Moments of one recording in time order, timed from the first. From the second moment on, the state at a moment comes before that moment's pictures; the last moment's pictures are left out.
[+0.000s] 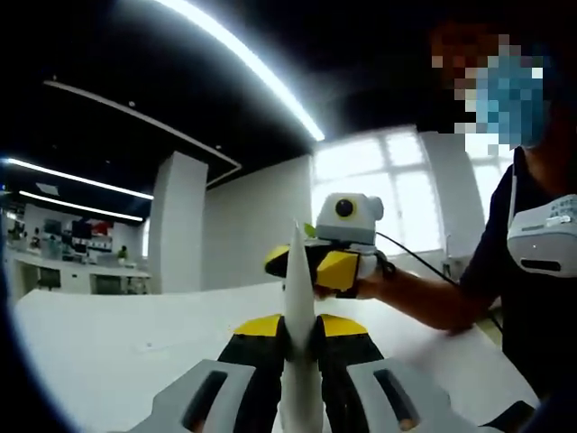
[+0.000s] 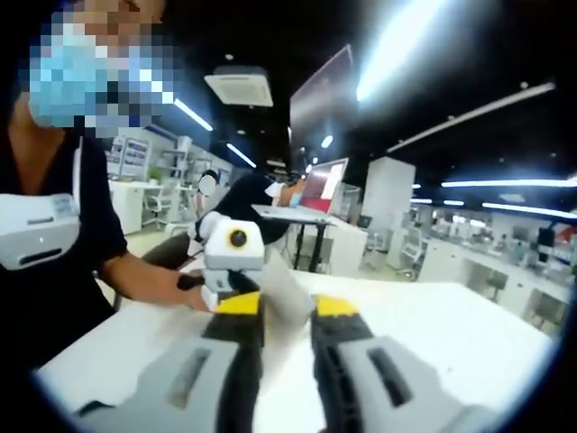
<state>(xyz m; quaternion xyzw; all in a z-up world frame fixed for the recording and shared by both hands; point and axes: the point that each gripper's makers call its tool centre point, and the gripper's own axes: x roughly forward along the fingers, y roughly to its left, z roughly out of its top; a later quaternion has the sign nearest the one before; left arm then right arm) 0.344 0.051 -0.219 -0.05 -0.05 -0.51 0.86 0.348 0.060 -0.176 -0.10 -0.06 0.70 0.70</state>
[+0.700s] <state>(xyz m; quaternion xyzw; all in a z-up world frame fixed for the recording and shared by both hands) 0.355 0.043 -0.214 -0.04 -0.05 -0.49 0.87 0.352 0.054 -0.166 -0.12 -0.07 0.68 0.71</state>
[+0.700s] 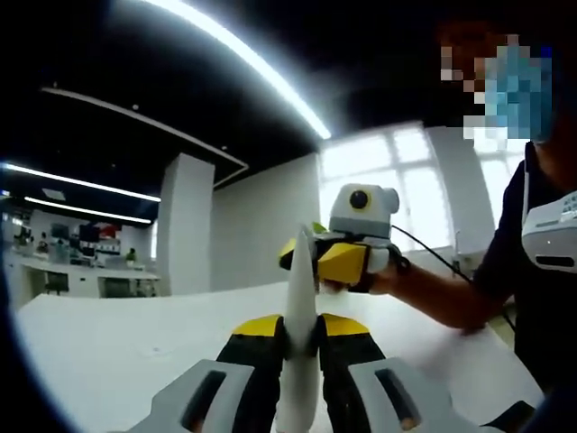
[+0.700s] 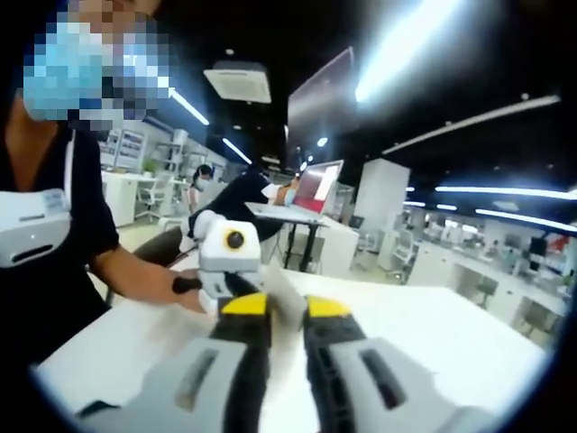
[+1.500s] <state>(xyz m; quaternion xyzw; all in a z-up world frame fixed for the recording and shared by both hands) 0.368 0.007 -0.169 0.02 -0.05 -0.49 0.87 0.365 0.013 -0.120 -0.11 -0.10 0.64 0.75</state>
